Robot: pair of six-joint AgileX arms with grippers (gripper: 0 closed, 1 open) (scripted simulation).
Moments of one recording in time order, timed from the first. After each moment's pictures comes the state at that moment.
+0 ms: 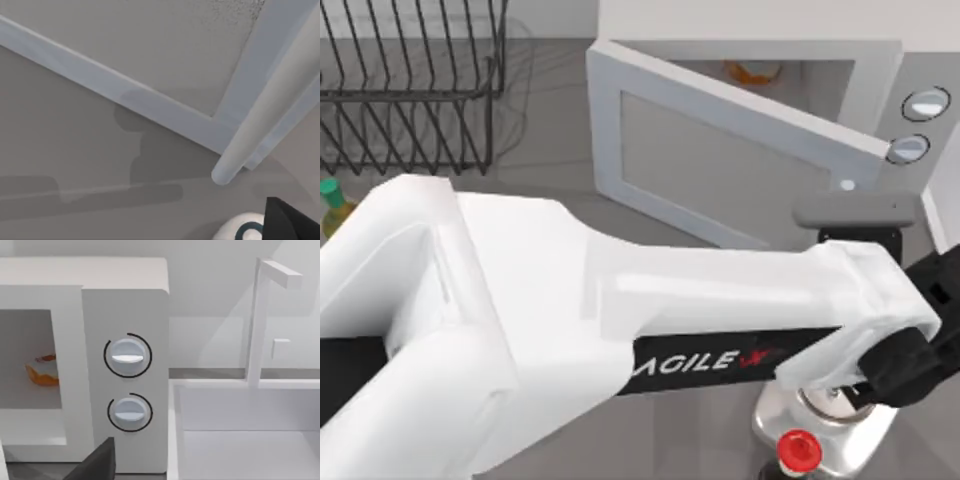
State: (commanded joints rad) left arm -1.20 2.16 1.63 -0.55 -0.72 -0.97; right arm 0.00 0.00 0.00 0.00 0.00 0.00
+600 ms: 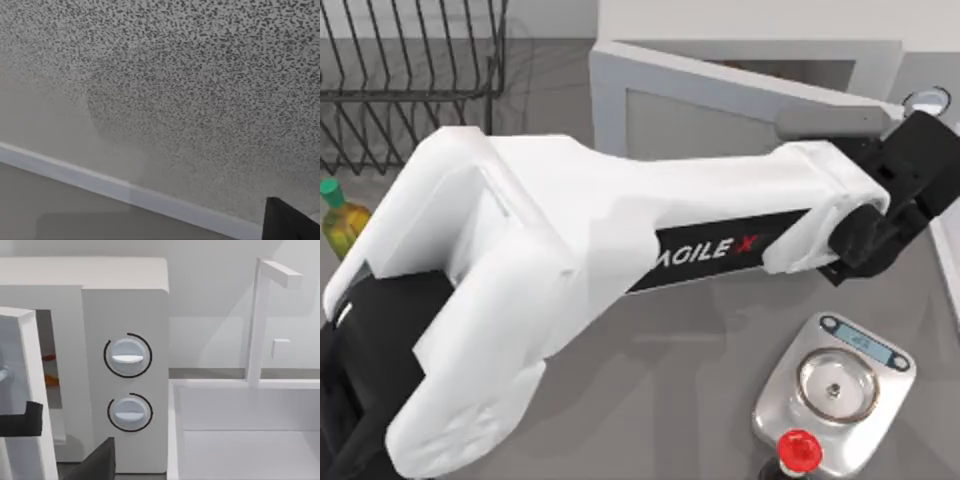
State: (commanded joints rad) left arm -1.02 2.33 1.86 -0.48 -0.62 -0.77; right arm 0.00 0.00 0.00 0.00 0.00 0.00
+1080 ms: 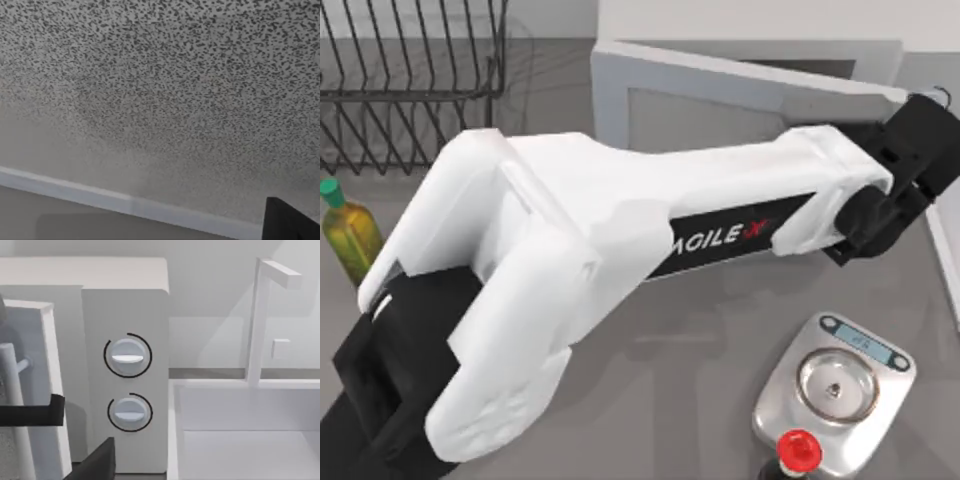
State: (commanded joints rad) left arm -0.99 2.41 1.97 -0.52 -0.60 -0.73; right arm 0.00 0.00 0.00 0.00 0.00 0.00
